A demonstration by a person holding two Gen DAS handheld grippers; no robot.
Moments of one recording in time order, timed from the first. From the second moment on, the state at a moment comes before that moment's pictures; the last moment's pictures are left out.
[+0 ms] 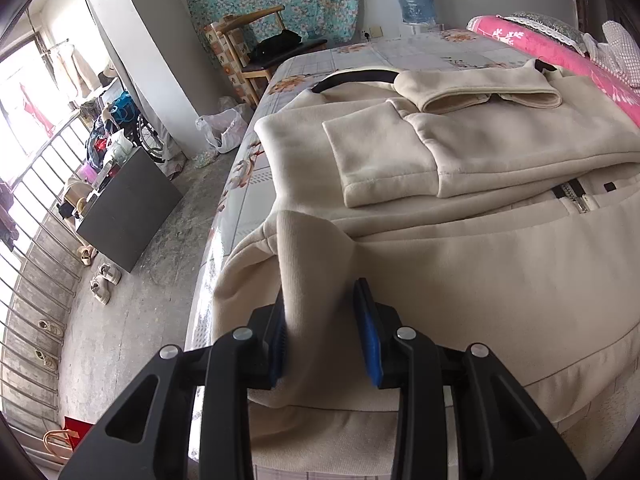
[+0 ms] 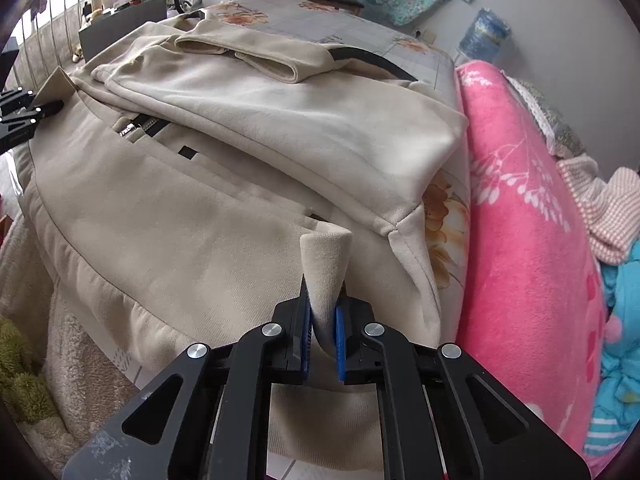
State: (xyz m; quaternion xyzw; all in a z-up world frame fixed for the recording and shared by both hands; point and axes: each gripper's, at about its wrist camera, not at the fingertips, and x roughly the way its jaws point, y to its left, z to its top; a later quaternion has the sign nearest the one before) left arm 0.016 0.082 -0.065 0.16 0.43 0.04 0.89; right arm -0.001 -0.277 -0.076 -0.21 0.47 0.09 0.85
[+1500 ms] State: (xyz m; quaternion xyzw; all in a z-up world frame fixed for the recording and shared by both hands) left arm -0.011 0.108 -0.038 0.08 0.40 0.00 0.91; right arm -0.035 -0.275 -0.028 -0.16 0.40 0.02 0.90
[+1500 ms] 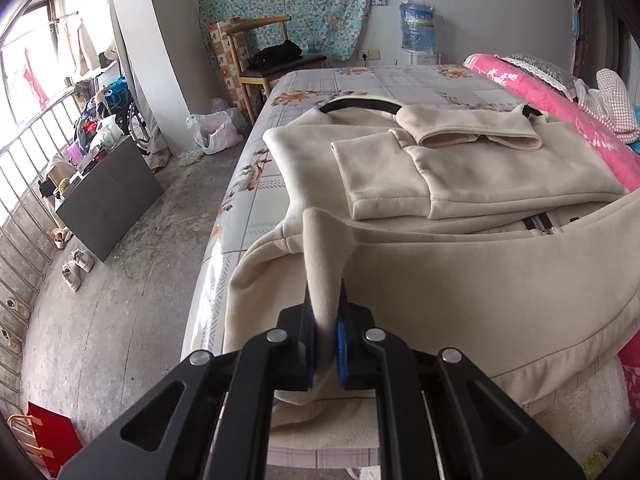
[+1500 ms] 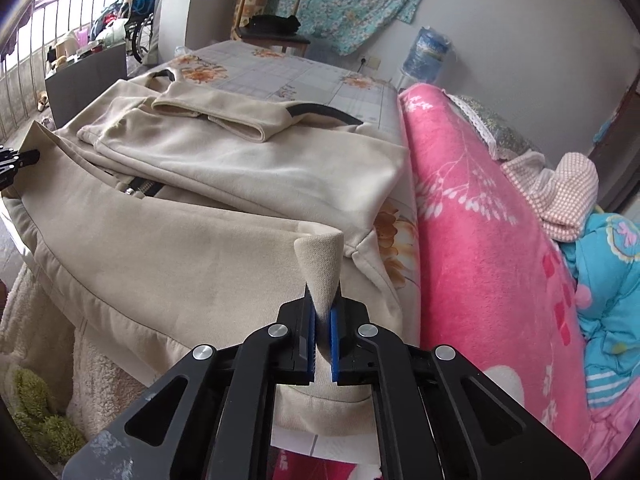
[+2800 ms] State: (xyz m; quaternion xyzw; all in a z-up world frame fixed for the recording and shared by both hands) left arm 0.271 0.141 -0.021 -0.03 0.46 -0.05 0.89; right arm 0.238 -0.336 -0.044 -0.03 0.41 -0.01 0.91
